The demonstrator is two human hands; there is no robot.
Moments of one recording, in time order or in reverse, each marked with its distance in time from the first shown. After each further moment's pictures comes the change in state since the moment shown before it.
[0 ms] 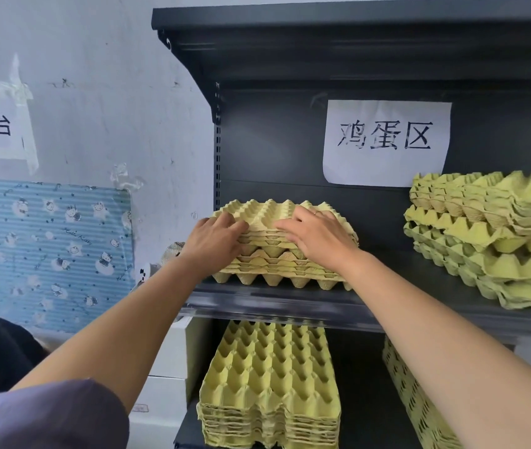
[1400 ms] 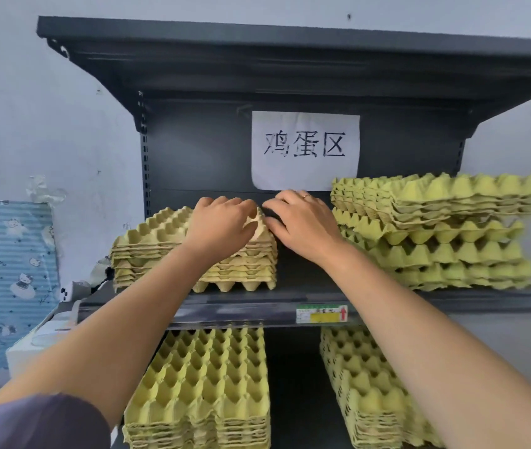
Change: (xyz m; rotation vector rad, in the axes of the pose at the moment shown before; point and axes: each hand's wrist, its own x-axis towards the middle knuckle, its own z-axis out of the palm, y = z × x) left_hand 0.039 0.141 -0.053 -0.114 0.310 0.127; right_hand -0.064 0.053 -0.079 -0.134 0.103 0.216
